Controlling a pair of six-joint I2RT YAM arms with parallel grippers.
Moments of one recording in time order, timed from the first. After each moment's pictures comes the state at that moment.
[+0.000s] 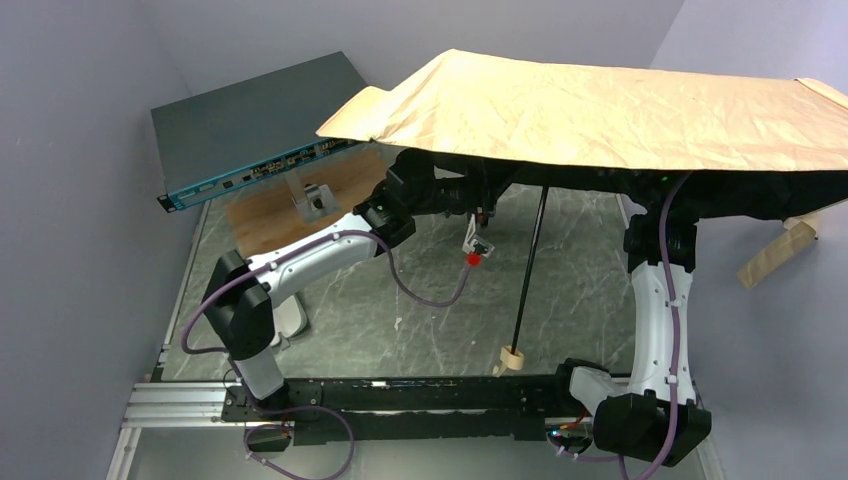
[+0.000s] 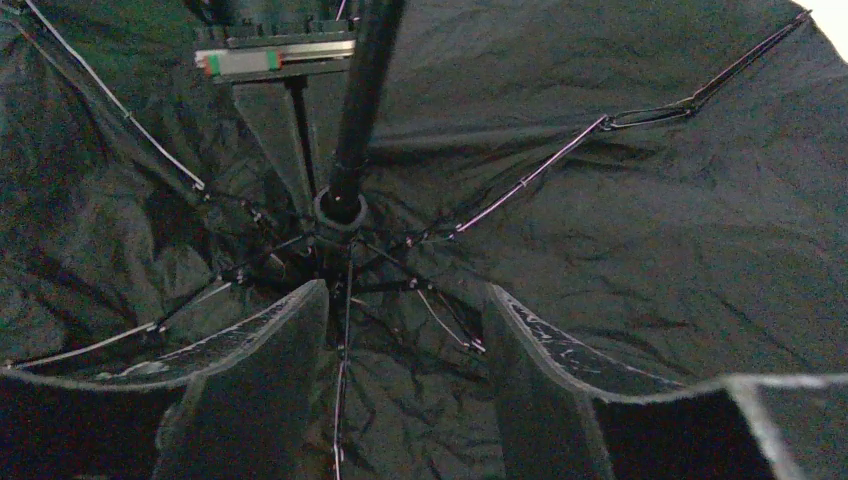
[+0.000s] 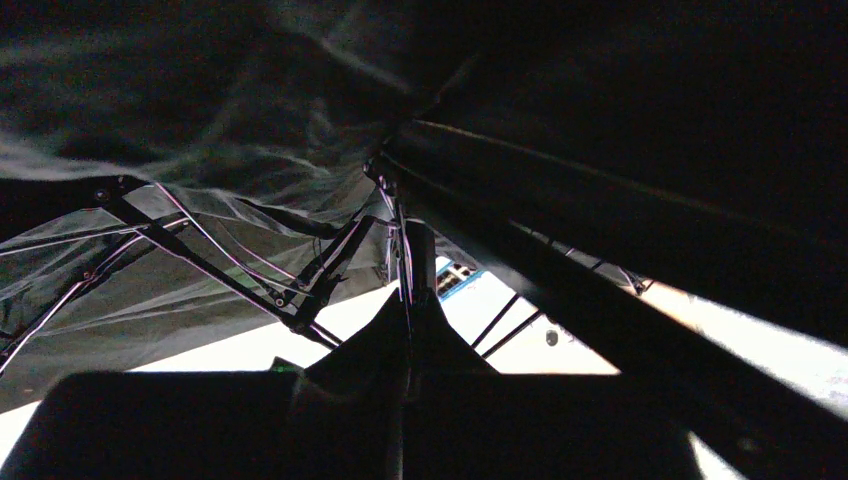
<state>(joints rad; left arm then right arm) -0.88 1.70 1.50 0.34 0.63 1.85 -0.25 1.05 1.17 0.22 -0.75 1.20</state>
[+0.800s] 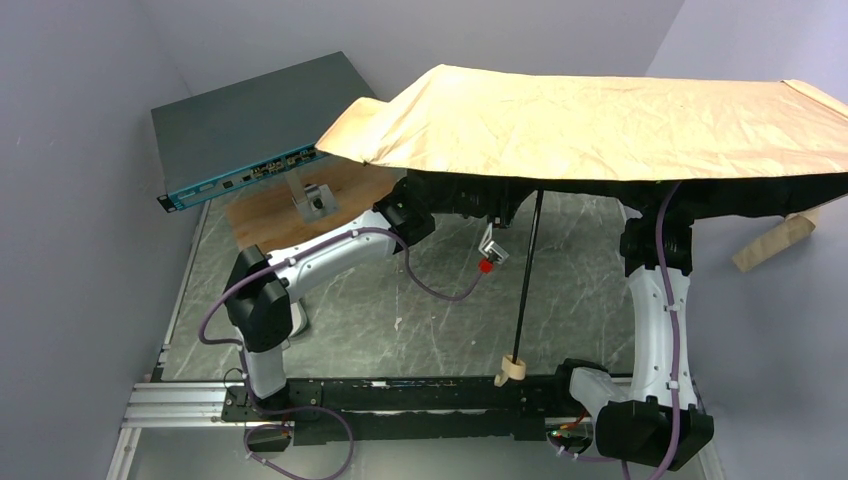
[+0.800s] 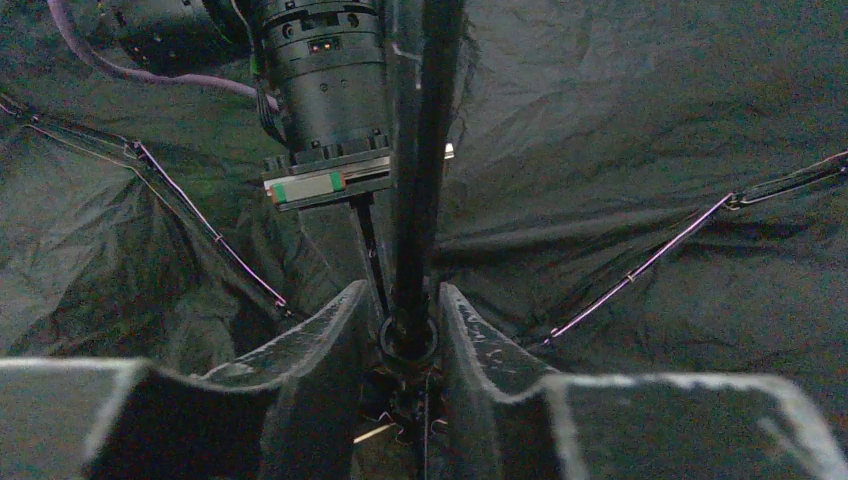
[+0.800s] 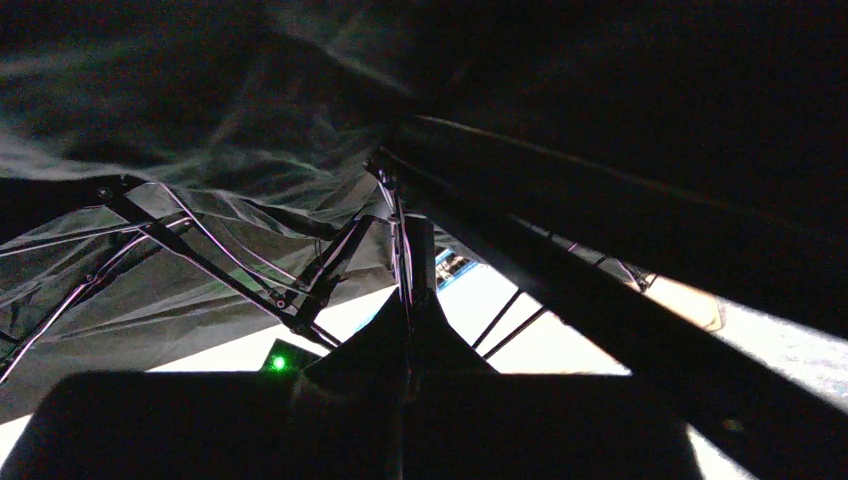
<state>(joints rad) -0.93 1.81 1.64 0.33 0.72 2.04 -0.21 1.02 1.15 0.20 -0.77 1.21</state>
